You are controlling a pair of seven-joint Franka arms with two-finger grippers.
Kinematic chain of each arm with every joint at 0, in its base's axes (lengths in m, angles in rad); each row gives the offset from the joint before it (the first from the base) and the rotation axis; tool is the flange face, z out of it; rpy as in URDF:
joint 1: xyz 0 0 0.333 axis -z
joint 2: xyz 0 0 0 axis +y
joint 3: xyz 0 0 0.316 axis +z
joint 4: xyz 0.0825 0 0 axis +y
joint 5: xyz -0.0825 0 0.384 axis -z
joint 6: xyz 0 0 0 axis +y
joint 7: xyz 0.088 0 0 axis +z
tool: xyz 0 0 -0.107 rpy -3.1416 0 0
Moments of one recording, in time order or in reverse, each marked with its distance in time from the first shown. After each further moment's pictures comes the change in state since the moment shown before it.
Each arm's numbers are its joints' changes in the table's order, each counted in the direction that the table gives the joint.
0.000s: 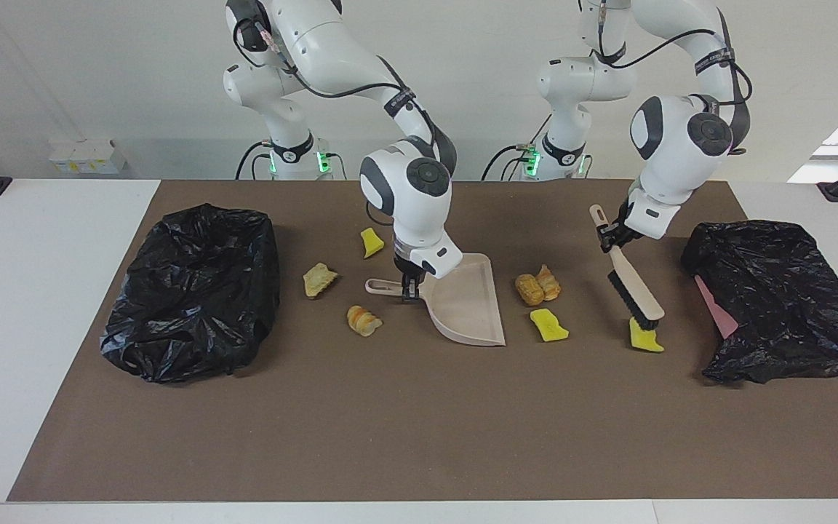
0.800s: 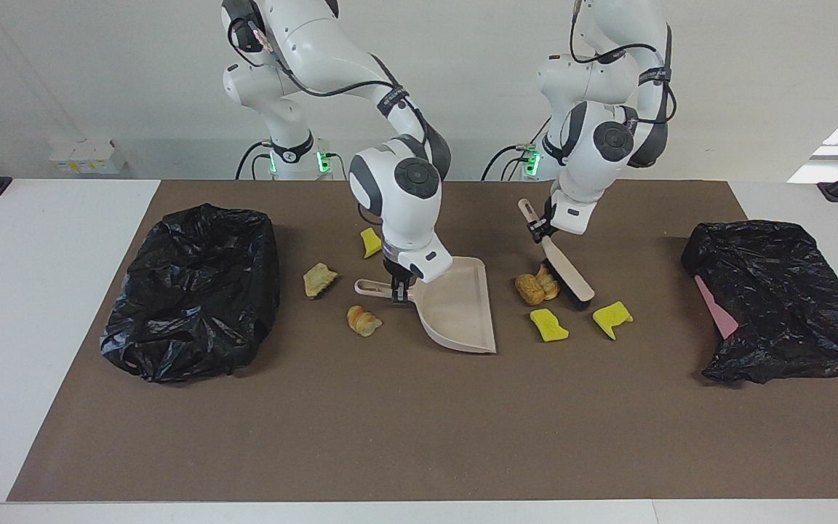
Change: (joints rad) left arm 0.232 -0.020 -0.014 0.173 0.112 -0.099 0.391; right arm 0.023 0.015 0.001 -0.039 0.000 0.029 0.000
